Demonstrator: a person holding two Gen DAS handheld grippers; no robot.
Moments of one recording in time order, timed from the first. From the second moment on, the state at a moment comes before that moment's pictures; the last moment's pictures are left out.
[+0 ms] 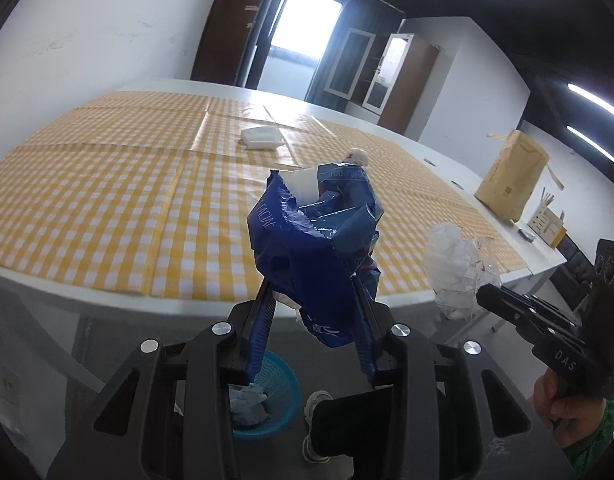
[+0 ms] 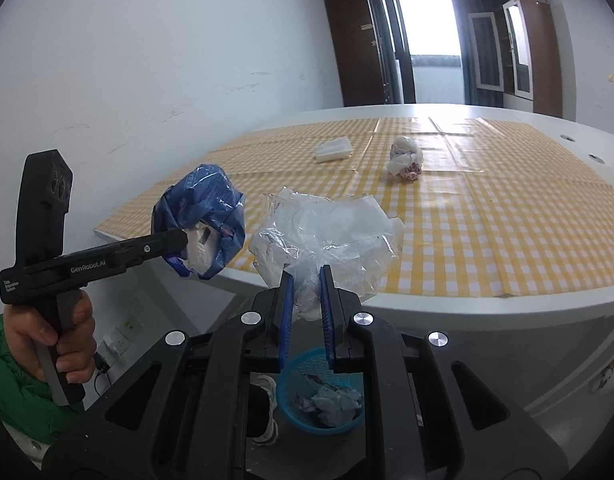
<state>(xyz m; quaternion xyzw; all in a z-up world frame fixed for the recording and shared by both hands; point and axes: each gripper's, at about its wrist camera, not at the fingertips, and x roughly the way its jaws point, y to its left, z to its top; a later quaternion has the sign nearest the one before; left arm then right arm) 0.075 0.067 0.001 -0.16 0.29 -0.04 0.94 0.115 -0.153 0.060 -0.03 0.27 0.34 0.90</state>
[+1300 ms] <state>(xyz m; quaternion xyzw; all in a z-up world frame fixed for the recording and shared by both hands) 0.026 0.033 -0.094 -0.11 0.36 -0.08 0.92 0.079 -0.141 -0.055 -0.07 0.37 0.33 0.87</state>
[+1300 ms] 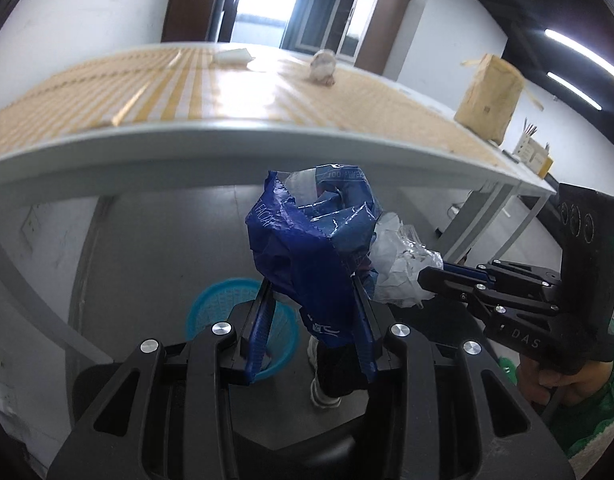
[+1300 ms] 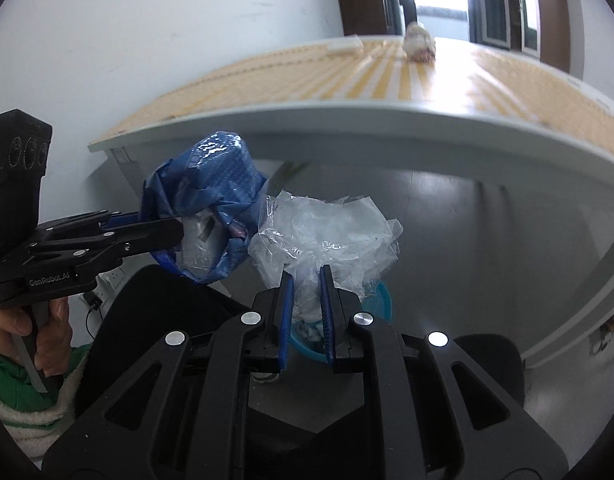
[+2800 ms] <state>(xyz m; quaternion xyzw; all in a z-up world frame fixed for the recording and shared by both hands) 0.165 0.098 -0.282 -0.19 0.58 0.03 0.79 0.219 -0.074 -0.266 -0.05 0.59 0.29 0.75</state>
